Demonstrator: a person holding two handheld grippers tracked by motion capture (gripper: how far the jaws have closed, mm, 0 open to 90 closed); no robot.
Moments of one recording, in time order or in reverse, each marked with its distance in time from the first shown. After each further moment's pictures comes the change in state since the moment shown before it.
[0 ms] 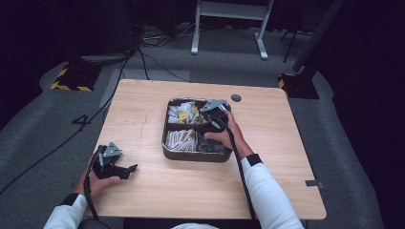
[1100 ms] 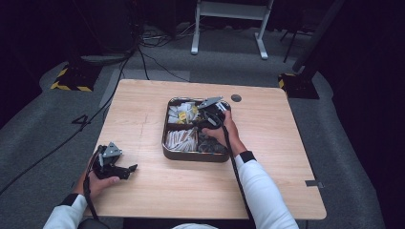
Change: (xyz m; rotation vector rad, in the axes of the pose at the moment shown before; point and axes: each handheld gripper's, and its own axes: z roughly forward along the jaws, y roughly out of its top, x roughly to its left) left arm 0.000 0.000 0.000 -0.002 0.004 0.007; right arm -0.004 0.007 0.013 0.044 -0.022 0.053
